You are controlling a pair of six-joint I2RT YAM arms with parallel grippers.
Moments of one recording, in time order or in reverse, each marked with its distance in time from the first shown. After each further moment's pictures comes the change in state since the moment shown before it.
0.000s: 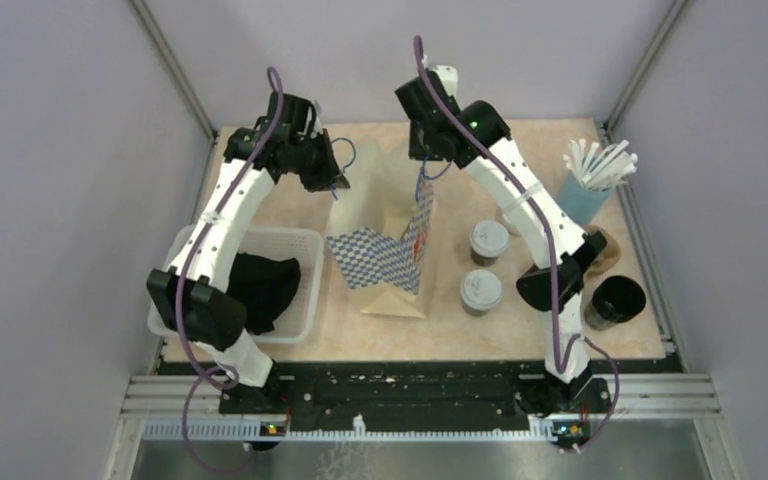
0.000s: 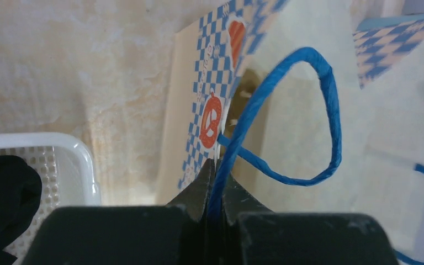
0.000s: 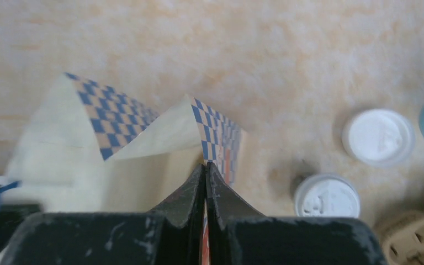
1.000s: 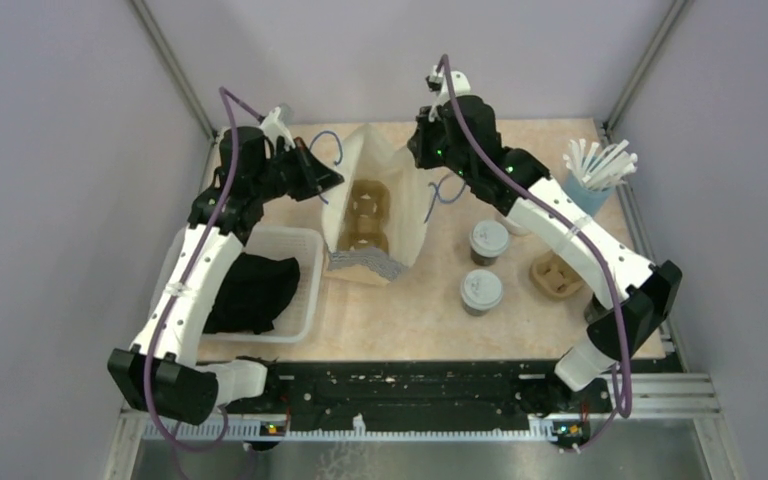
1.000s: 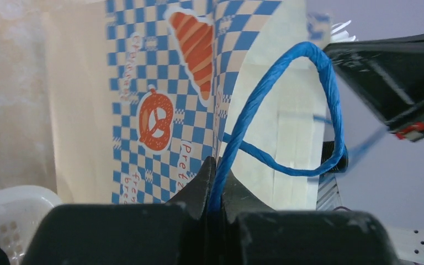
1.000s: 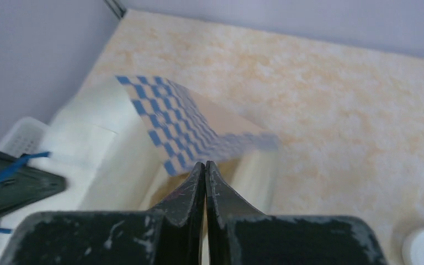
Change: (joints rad) left arm 0.098 -0.385 -0.431 0.503 0.209 0.011; right arm -0.026 -0.390 -0.670 0.740 -0.286 -0.251
